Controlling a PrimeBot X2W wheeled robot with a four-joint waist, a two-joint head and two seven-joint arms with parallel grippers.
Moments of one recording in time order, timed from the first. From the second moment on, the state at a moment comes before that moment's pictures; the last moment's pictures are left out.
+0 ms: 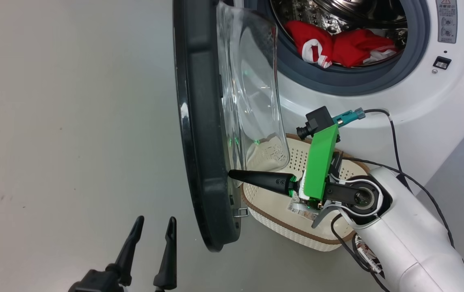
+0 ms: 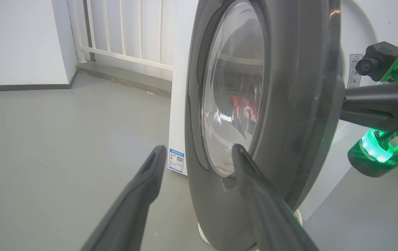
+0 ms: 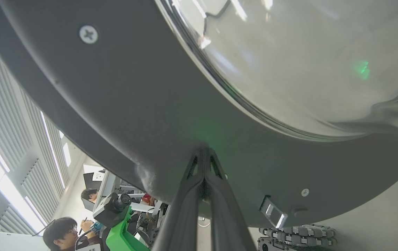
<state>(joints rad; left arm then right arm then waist) 0.00 0.04 -0.22 0.06 -0.31 0.05 -0.25 -0.64 -0.09 0.48 0.46 1.60 0.12 0.76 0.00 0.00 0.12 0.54</state>
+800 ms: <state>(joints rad) 0.00 0.04 -0.18 0.14 -0.30 -0.01 -0.25 -0.51 -0.16 0.45 0.45 1.52 0.12 0.54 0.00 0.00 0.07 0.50</state>
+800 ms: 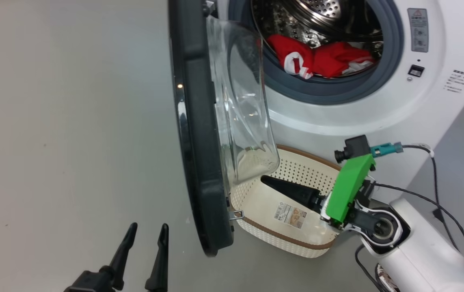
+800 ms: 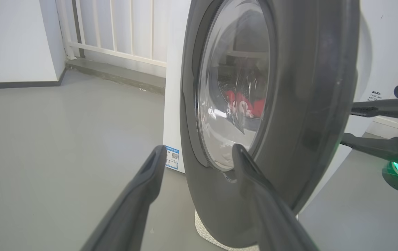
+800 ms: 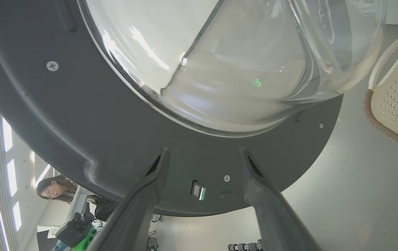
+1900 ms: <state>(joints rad) 0.00 0.04 -0.06 0.15 -0.27 -0.04 -0.25 -0.27 -0.37 0.59 0.41 1.28 0.12 -0.04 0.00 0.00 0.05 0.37</state>
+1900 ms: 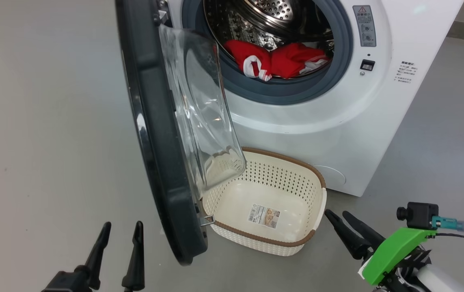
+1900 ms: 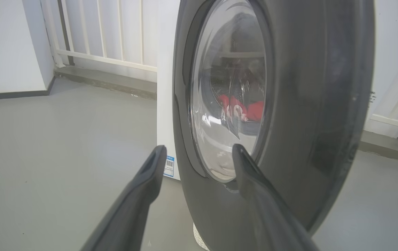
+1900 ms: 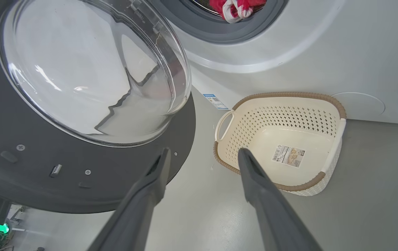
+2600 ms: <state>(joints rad) 0.01 0.04 -0.06 0.15 -0.28 -0.04 -0.25 -0.27 -0.40 0.59 0.50 1.06 0.12 -0.25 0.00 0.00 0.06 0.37</state>
